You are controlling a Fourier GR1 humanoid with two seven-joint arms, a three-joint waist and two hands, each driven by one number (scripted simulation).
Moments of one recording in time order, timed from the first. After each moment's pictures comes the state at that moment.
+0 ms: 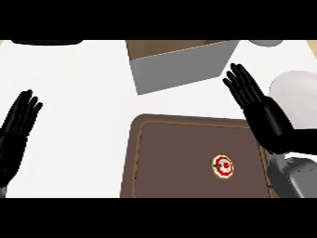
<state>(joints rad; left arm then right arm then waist) 0.04 0.60 -0.20 -1.67 0.42 0.24 -0.18 -0.26 -0.32 0.25 -1.63 -0.38 -0.02 -0.05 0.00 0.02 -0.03</state>
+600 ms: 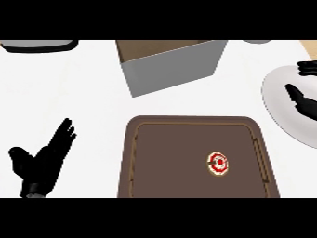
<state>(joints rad) 0.06 0.44 -0.32 -1.49 0.46 0.28 0.03 -0.25 -0.58 -0.03 -1.59 -0.20 -0.17 -0.05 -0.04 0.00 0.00</state>
